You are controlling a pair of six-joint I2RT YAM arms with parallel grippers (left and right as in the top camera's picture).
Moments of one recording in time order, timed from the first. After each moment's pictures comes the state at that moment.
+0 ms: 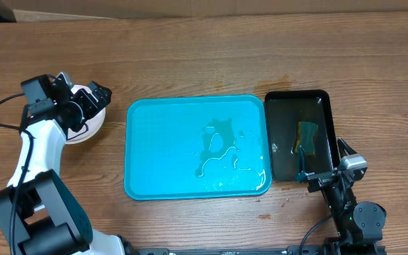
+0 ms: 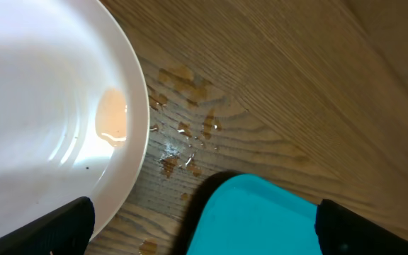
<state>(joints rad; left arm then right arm) 0.38 1.68 1.09 -0.38 0.42 -0.36 0.04 0.01 0.02 -0.02 -0.17 0.08</state>
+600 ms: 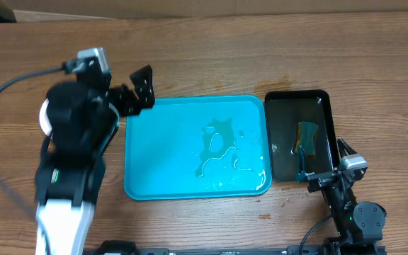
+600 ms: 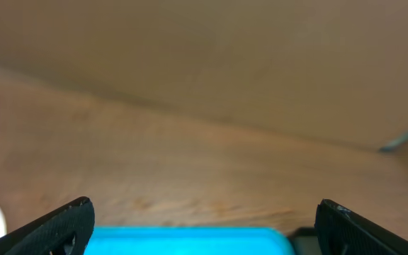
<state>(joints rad) -0.07 0.98 1.09 -0.40 0.17 -0.36 0.04 0.01 0.02 -0.02 -0.17 0.08</state>
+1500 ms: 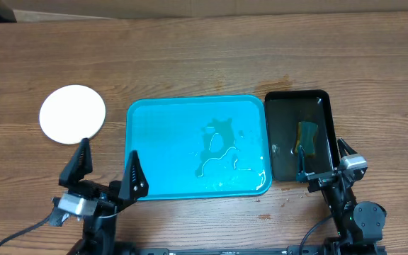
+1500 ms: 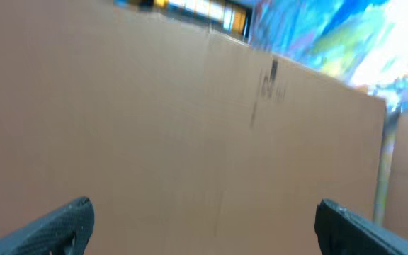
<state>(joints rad) -0.08 0.02 0.21 0.36 0.11 -0.31 0.04 0.01 0.02 -0.02 -0.17 0.08</state>
